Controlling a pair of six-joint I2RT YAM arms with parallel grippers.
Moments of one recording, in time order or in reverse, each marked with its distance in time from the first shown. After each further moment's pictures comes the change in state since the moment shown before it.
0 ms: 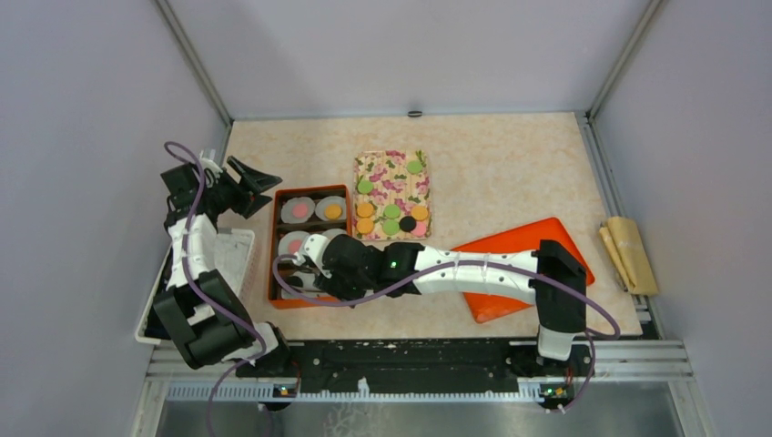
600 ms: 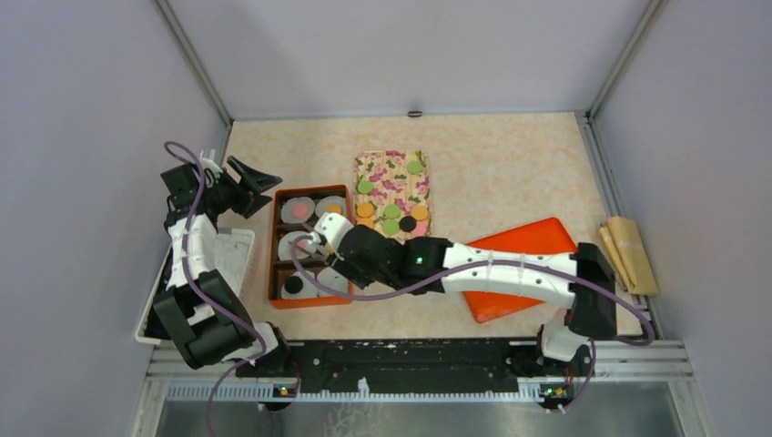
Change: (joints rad) left arm 0.000 0.000 0.000 -0.001 0.001 0.004; right arm 0.001 -0.107 -0.022 0.007 0.195 0.001
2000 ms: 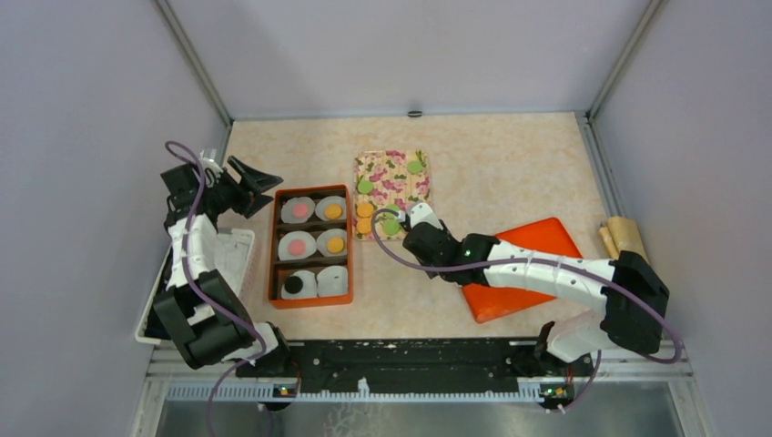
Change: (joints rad) left arm 0.000 0.000 0.000 0.002 0.025 -0.001; right arm -0.246 -0.288 -0.478 -0.108 0.228 0.245
